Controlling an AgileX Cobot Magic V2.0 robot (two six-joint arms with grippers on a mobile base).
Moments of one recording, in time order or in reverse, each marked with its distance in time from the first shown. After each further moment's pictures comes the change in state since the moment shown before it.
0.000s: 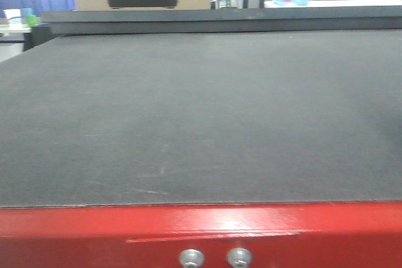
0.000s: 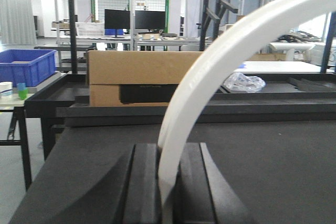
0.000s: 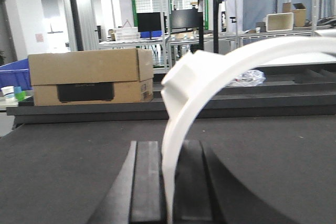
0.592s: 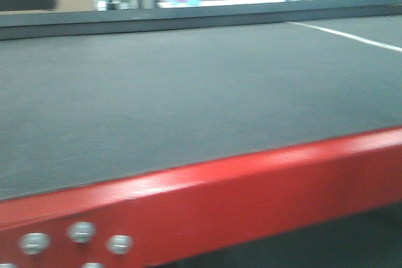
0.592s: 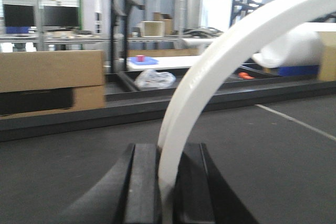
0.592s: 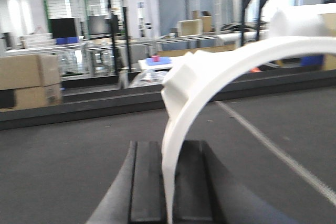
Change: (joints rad) left arm 0.000 0.000 0.000 0.000 0.000 0.000; right arm 0.000 0.000 0.000 0.000 0.000 0.000
